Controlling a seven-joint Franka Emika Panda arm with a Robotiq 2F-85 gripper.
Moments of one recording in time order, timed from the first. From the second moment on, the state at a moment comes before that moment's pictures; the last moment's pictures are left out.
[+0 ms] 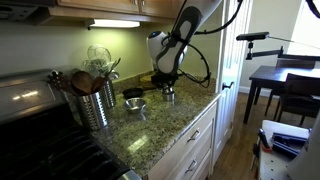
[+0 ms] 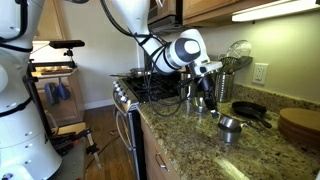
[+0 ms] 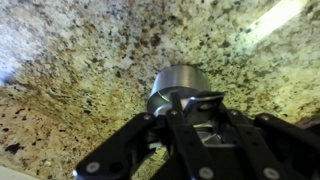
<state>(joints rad) 0.17 0.45 -0.39 -1.99 -0.42 2.60 1.10</state>
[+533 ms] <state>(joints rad) 0.19 0.34 -0.36 -2.06 -0.55 2.54 1.19</state>
